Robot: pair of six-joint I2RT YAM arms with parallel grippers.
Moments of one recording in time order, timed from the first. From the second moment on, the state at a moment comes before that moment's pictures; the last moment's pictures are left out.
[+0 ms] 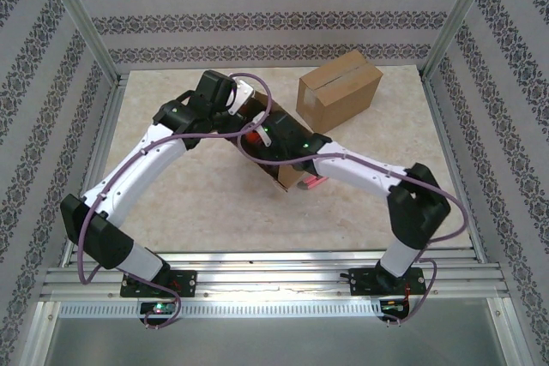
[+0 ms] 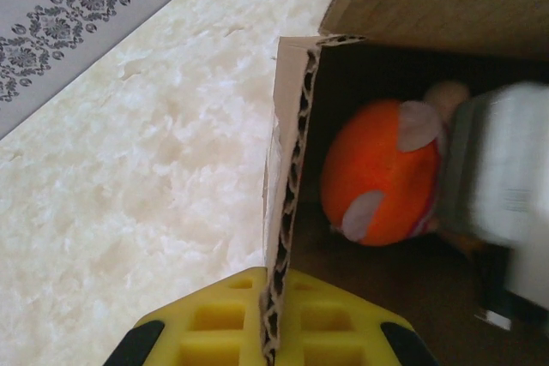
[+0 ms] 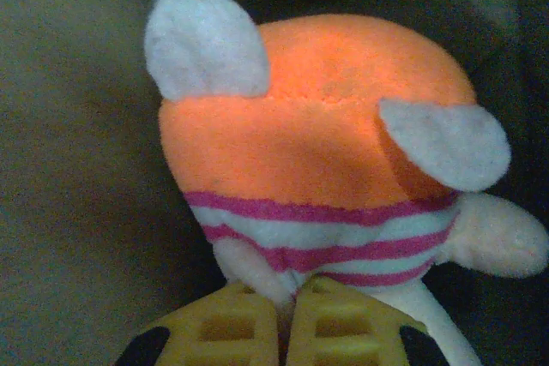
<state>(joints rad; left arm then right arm) -0.52 1.52 1.58 -0.86 -0.18 0.18 0.77 1.67 1.25 -0.34 0.13 -0.02</state>
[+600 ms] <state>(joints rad) -0.46 1.60 1.65 -0.92 -0.27 0.07 0.74 1.26 0.87 0.14 -0.03 0.14</state>
